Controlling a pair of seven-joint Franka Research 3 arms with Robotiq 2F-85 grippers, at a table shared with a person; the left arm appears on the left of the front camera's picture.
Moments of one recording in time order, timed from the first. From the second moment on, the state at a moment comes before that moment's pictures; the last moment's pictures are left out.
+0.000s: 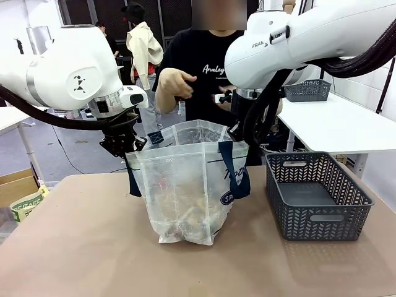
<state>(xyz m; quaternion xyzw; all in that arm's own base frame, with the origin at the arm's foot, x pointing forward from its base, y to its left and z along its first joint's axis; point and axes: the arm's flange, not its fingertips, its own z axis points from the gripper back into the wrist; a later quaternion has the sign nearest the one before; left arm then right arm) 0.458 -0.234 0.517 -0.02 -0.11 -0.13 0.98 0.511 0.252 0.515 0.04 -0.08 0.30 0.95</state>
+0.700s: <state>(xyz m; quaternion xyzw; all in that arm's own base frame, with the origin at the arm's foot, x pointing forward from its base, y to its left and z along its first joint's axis) 0.458 -0.234 0.517 -0.02 -0.11 -0.13 0.98 0.511 0.252 0.515 0.04 -0.08 0.30 0.95</state>
